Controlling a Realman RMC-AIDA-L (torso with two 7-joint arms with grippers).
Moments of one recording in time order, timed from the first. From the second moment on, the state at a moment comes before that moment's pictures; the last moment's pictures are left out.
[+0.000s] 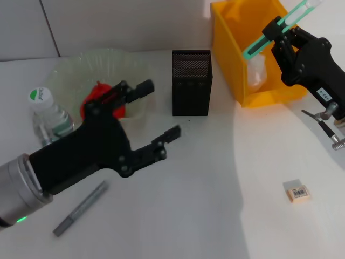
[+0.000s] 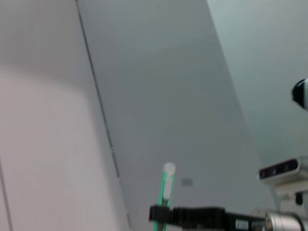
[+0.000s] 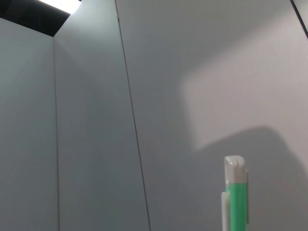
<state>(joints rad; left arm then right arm) -0.13 -2.07 1.63 0.96 0.92 1.37 -0.77 0.51 2.08 -0.31 -0.13 -1.52 -1.73 0.71</state>
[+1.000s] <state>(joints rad) -0.15 -2.08 1.72 0.48 0.70 1.45 -0.44 0.79 2.09 -0.20 0.12 -1.47 -1.29 0.33</state>
